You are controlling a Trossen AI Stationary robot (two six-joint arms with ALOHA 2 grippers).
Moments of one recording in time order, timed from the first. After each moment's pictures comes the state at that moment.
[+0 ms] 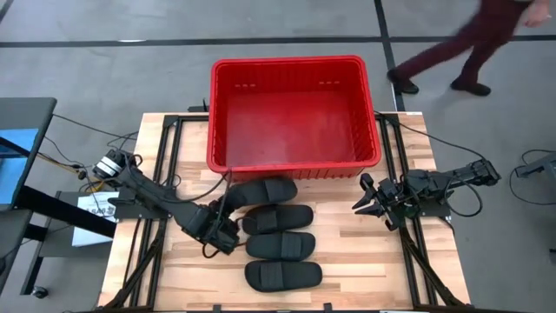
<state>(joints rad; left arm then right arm) -0.53 1.61 1.24 -1.24 -0.71 0.40 0.25 0.05 0.01 0.02 -0.15 0.21</state>
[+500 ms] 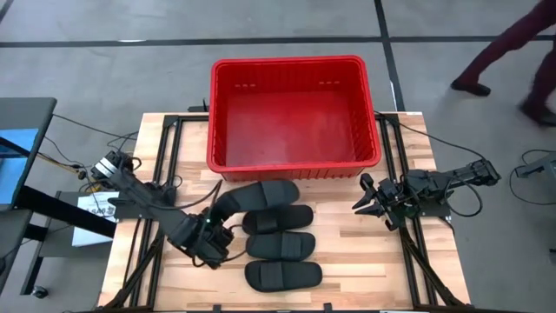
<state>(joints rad) -0.64 1.61 1.39 -1.38 -0.75 0.26 0.25 0.05 0.01 0.02 -0.15 0.21</state>
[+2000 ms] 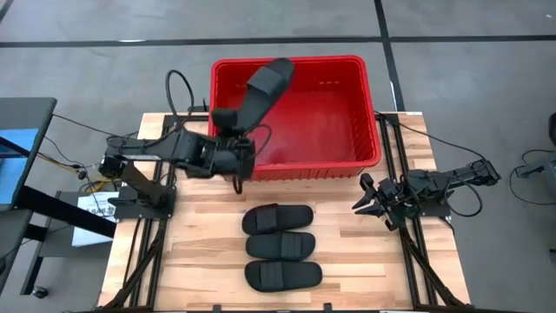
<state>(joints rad) -0.10 1.61 1.89 -1.36 -0.97 0.23 0.25 0.05 0.01 0.02 -0.15 0.21</state>
